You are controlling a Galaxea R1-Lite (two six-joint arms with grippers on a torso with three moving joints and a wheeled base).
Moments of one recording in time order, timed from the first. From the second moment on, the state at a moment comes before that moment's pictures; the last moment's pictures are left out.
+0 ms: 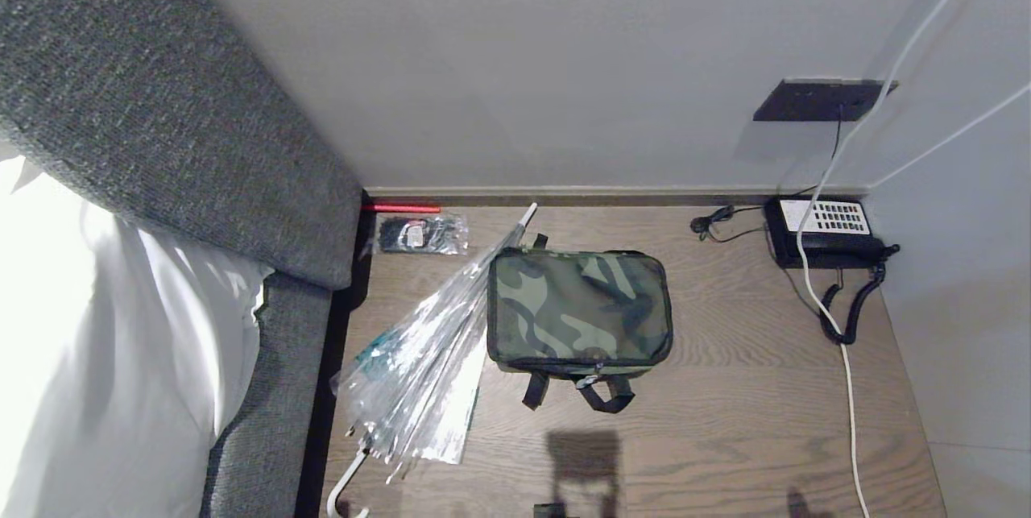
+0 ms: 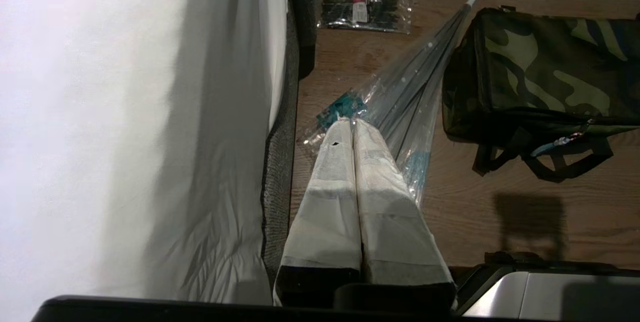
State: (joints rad) left arm 0.00 0.00 0.00 0.00 0.00 0.00; right arm 0.01 0.00 0.00 0.00 0.00 0.00
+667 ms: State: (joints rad) left arm 0.00 0.00 0.00 0.00 0.00 0.00; right arm 0.01 0.00 0.00 0.00 0.00 0.00
